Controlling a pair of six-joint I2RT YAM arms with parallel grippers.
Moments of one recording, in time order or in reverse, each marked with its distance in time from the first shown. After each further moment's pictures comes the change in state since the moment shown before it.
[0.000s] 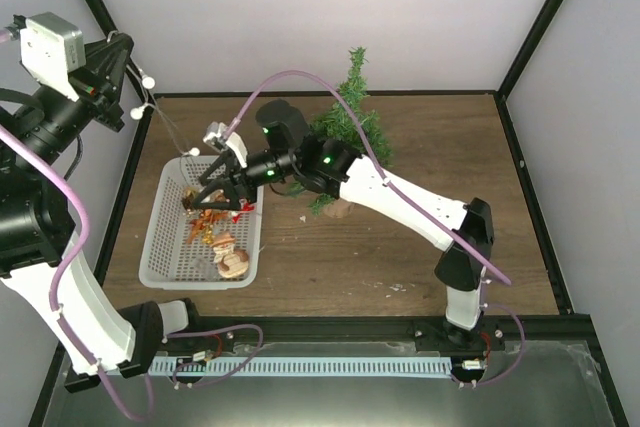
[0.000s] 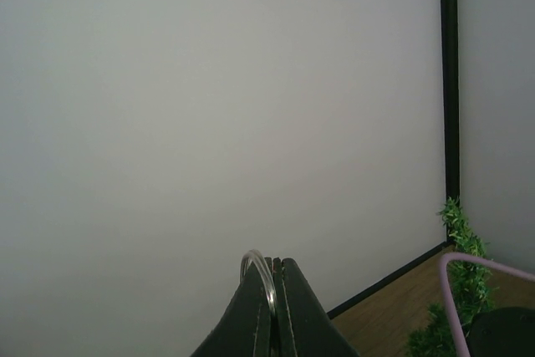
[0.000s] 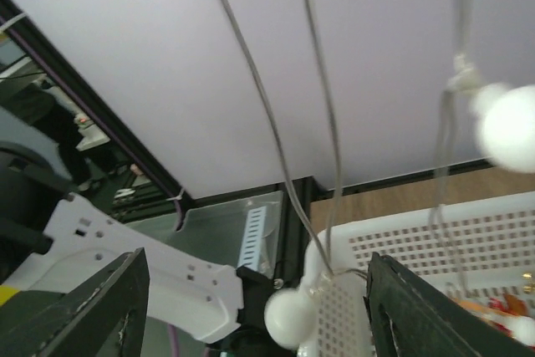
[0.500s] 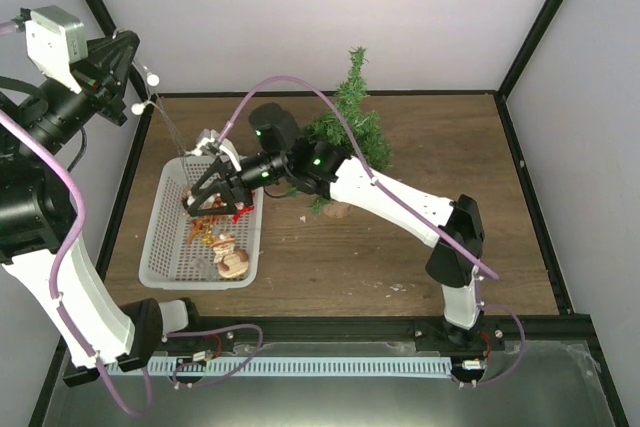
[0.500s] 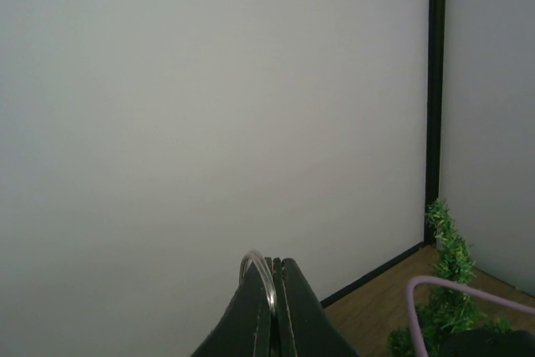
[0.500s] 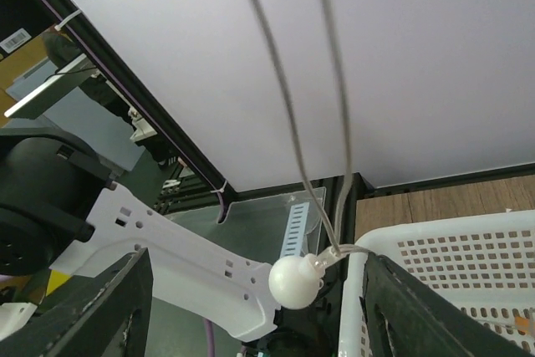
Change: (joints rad) left arm 0.000 0.018 -0.024 0.030 0.038 -0.047; right arm 0.004 0.057 0.007 0.070 -0.160 0.059
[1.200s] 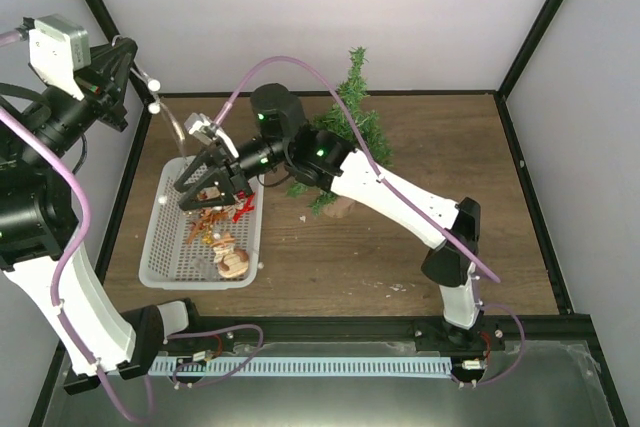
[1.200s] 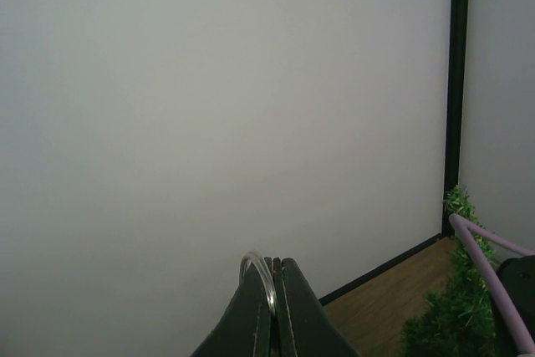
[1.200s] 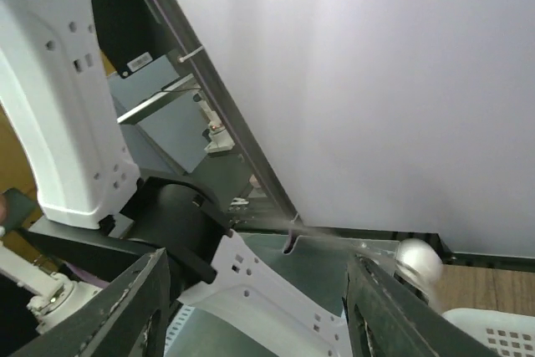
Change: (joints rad) left arm 0.000 -0.041 -0.056 -0.014 -0.039 0.035; right arm 0.016 0.035 0.190 0.044 -0.161 0.098
